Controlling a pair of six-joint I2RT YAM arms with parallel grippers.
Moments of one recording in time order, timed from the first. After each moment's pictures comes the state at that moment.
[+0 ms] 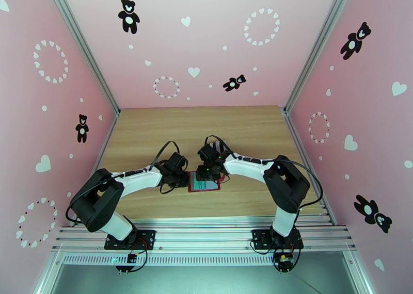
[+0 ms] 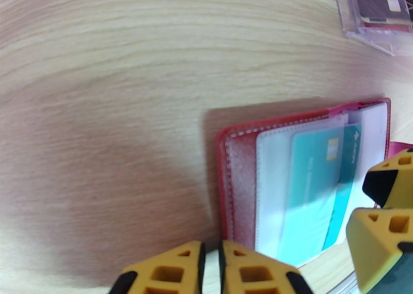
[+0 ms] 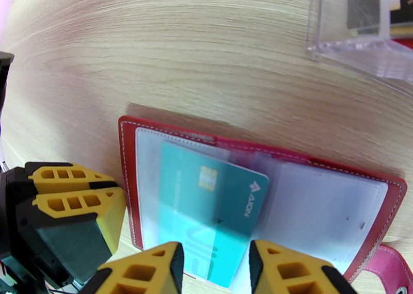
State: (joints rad) left arm -0.65 1.58 0.75 -0.32 0.16 -0.69; right arm 0.82 1.82 1.14 -0.50 -0.18 0.66
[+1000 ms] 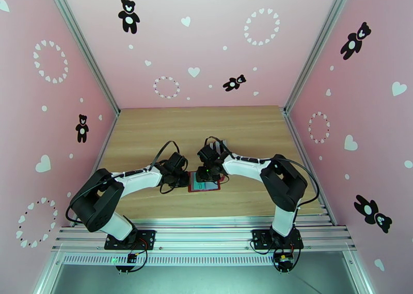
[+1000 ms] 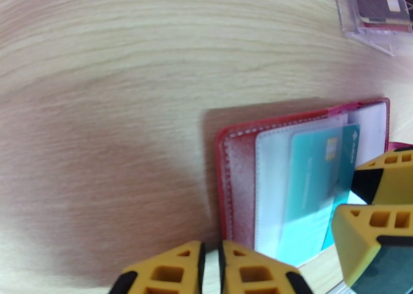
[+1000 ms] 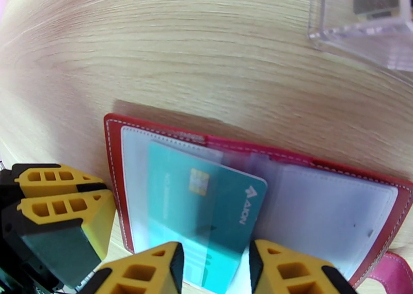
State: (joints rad) left arm -0.65 1.58 0.75 -0.32 0.17 -0.69; right arm 0.82 1.85 1.13 -0.49 -0.20 0.66
